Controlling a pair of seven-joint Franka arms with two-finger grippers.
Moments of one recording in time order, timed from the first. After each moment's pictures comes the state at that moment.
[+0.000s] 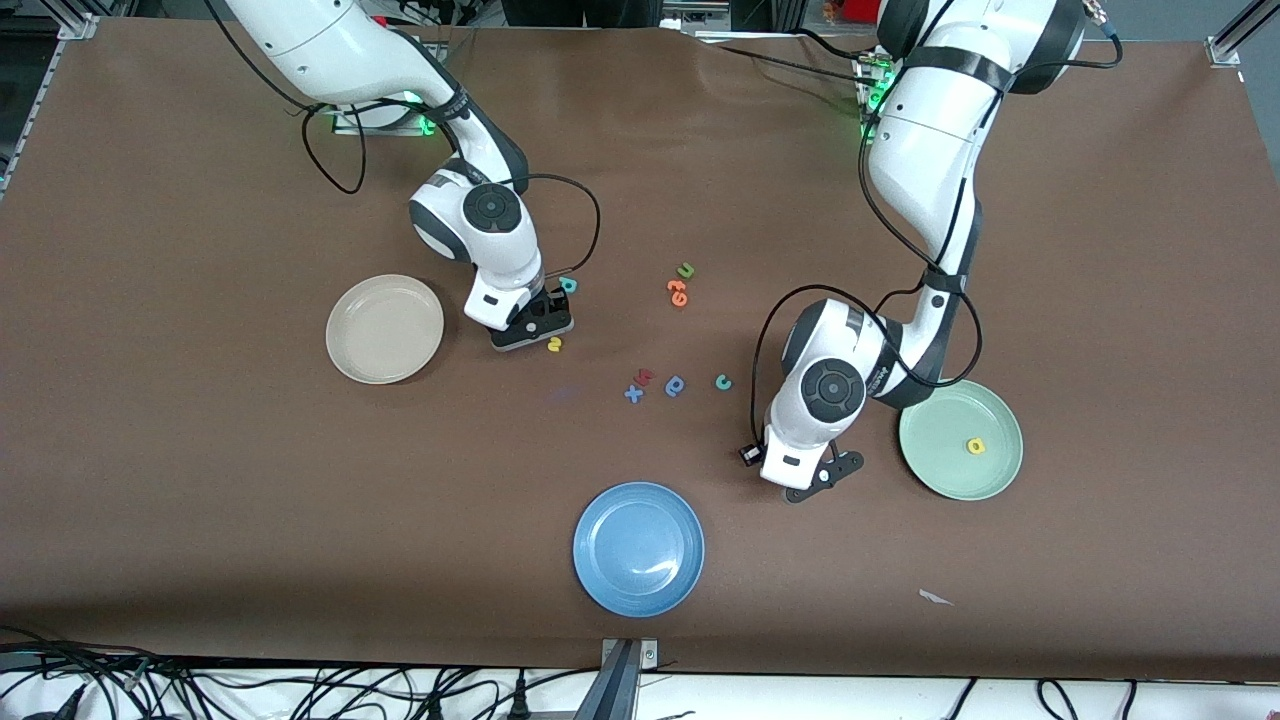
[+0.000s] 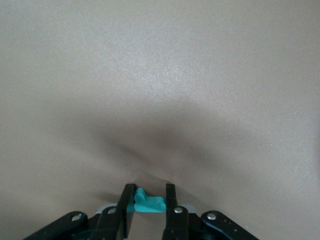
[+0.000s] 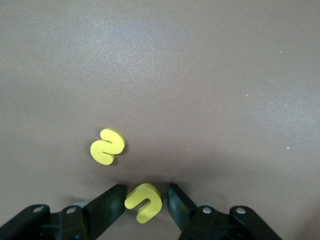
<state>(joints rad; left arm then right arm) -0.47 0.93 0.08 -1.31 -0.13 2.25 -0.87 0.32 0.55 0.29 -2.09 -0.49 2.65 0.63</state>
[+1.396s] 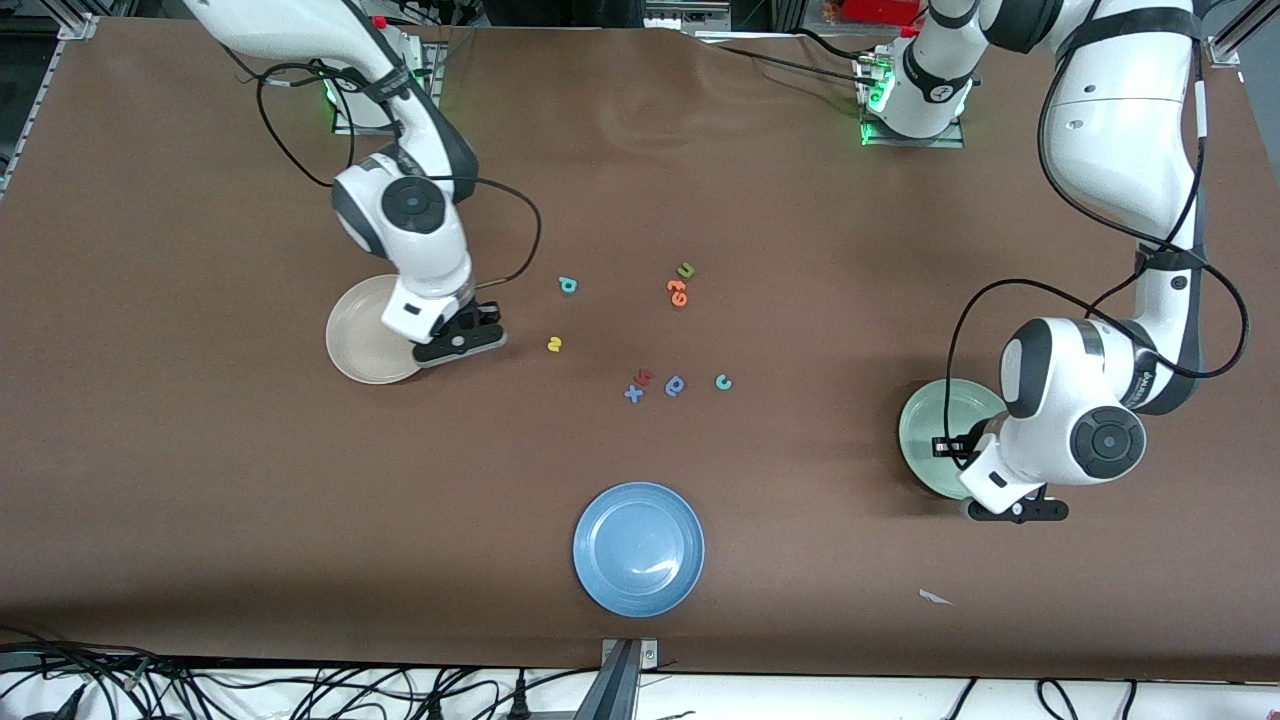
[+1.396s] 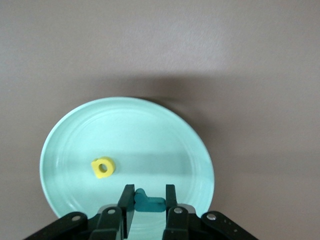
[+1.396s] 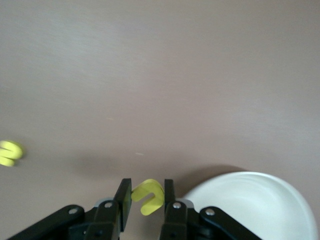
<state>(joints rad) -0.14 0.75 0.10 -1.39 -0.02 1.97 -0.06 0.13 0.35 0.29 -2.12 -0.45 2.49 0.35</state>
